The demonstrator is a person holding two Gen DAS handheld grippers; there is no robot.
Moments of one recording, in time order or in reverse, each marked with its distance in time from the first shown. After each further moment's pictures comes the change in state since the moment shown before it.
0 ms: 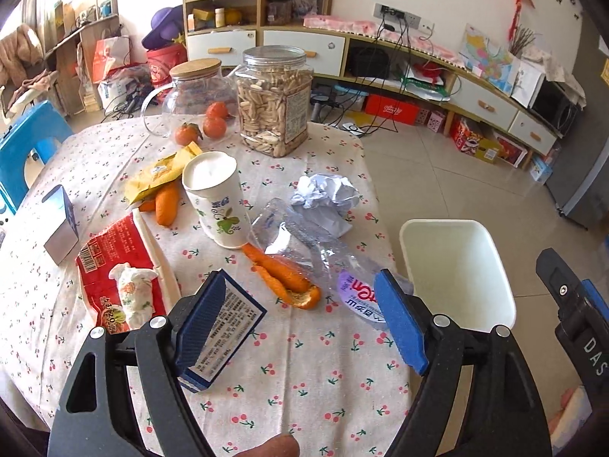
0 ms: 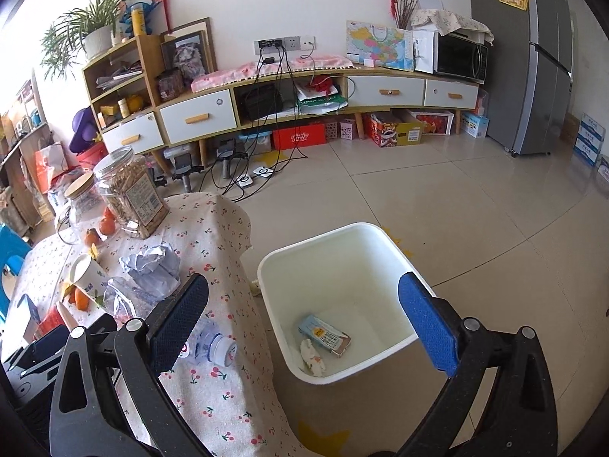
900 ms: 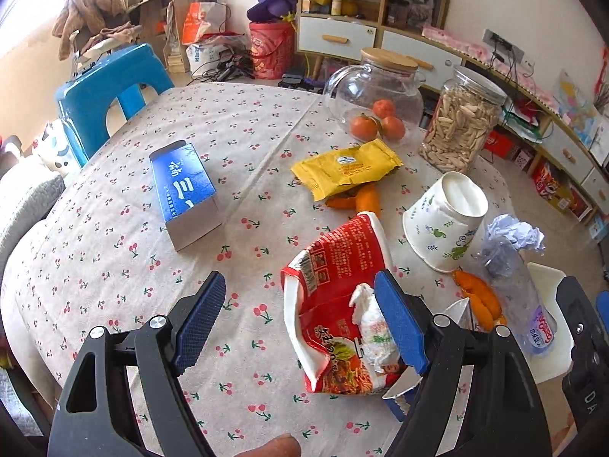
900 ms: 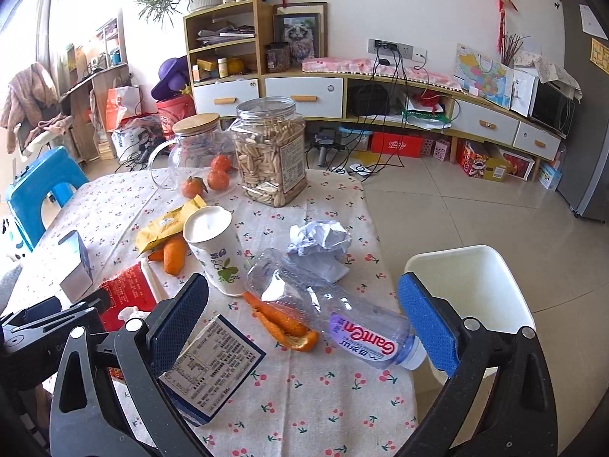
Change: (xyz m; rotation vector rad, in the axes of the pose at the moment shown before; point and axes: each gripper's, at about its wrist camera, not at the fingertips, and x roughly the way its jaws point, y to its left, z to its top) left arm 0.004 0.182 0.001 -0.219 0.028 0.223; right arm -0.002 0.173 -0.033 -0.243 0.007 0.210
